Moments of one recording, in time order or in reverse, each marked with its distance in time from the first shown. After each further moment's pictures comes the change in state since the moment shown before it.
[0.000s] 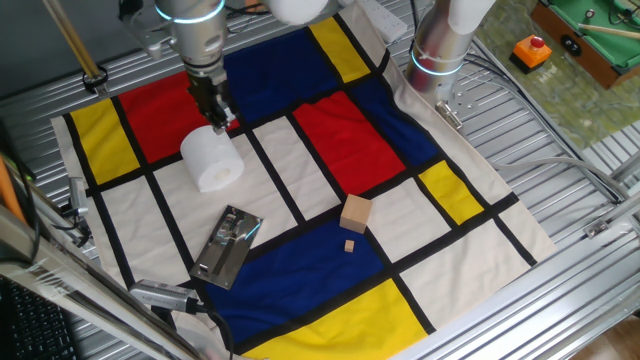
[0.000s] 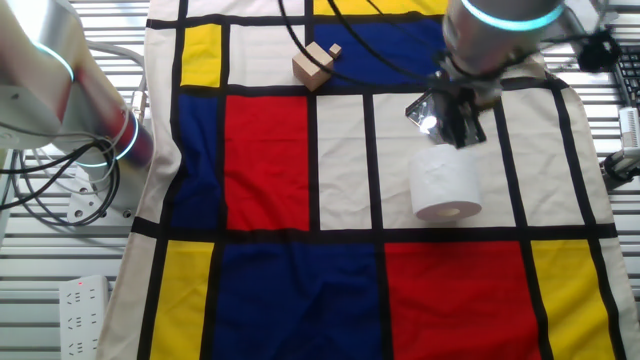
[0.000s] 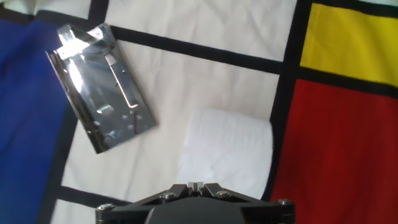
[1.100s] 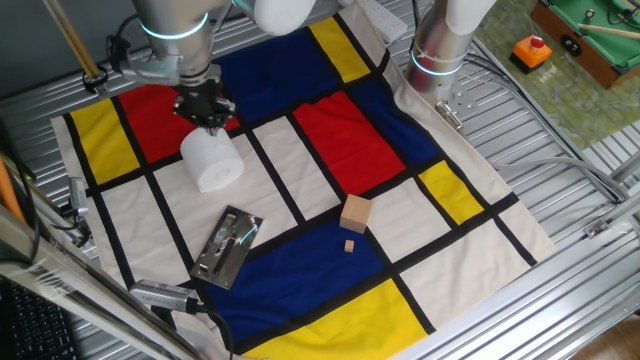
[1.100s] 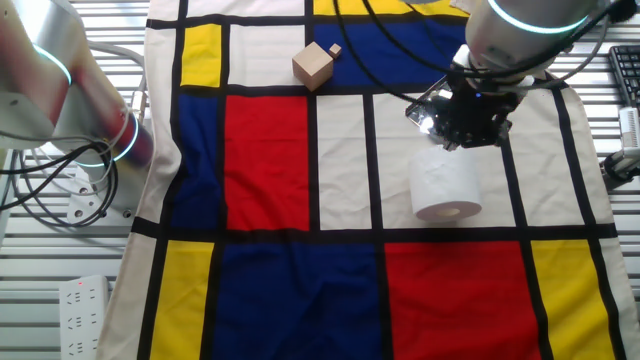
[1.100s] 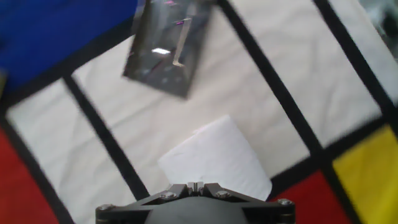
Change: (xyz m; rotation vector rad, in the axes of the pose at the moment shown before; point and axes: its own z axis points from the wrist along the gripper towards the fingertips) arm -0.009 -0.002 0.002 0.001 0.091 -0.807
